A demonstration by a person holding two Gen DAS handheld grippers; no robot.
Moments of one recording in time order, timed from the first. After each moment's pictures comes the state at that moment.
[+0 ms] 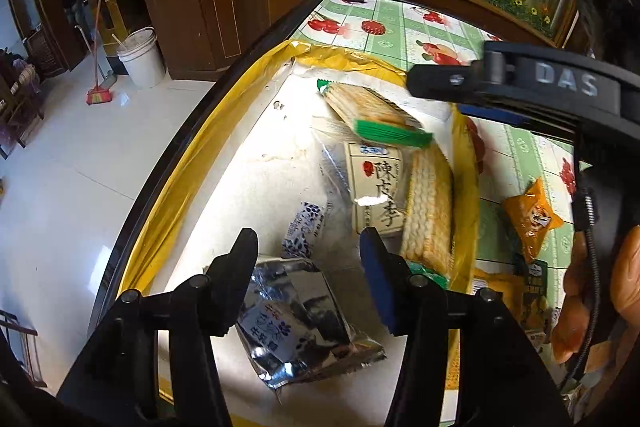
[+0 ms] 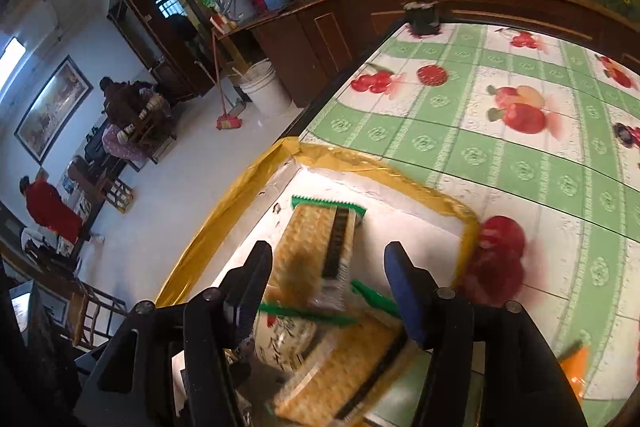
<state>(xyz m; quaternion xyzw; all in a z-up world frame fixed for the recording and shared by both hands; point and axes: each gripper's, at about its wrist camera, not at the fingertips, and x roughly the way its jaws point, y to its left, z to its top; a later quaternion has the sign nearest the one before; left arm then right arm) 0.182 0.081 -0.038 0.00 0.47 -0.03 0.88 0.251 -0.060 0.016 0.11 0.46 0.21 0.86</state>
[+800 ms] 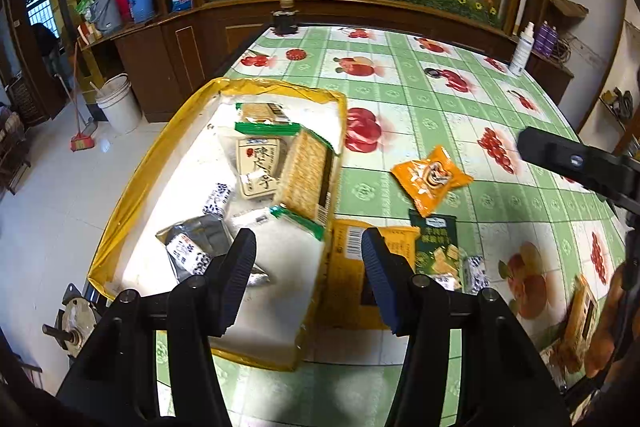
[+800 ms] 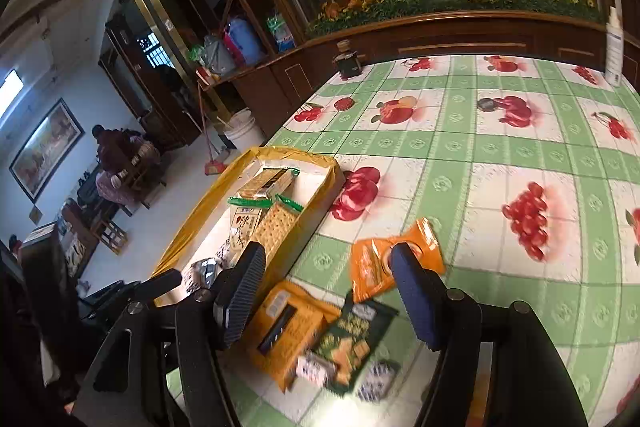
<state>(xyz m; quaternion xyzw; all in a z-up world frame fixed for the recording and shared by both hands) 0.104 0.013 -0.005 0.05 0.42 -0.09 0.90 0.088 -0.193 0.062 0.15 0.38 0.16 0.90</state>
